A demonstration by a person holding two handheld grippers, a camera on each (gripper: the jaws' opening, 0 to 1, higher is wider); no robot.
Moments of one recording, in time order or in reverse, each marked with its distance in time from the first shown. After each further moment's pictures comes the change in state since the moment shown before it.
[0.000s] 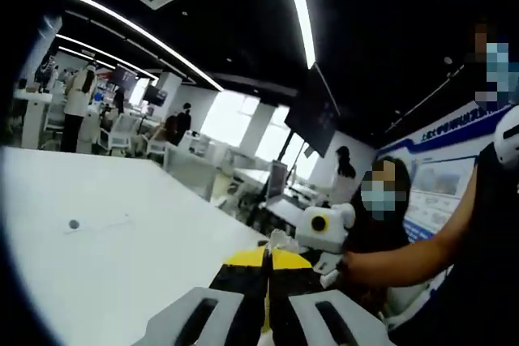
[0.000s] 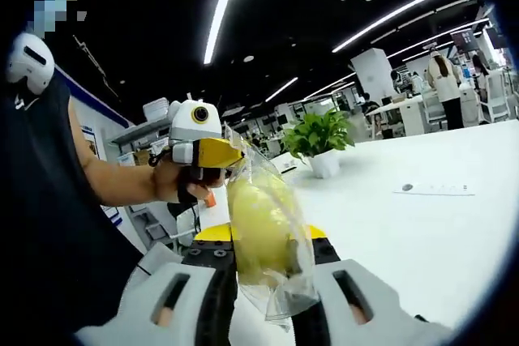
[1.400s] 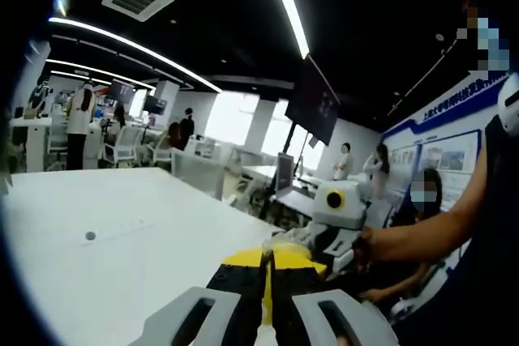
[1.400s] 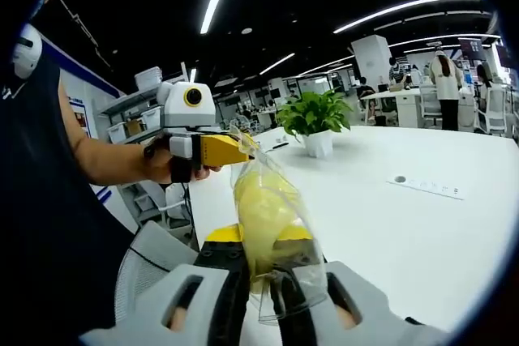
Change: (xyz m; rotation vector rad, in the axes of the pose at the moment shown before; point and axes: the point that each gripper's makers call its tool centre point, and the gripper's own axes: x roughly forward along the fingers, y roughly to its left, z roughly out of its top) left arm -0.016 0.008 -0.018 0.122 0.064 0.050; right arm 0.010 0.010 -0.019 -0.064 0.176 -0.060
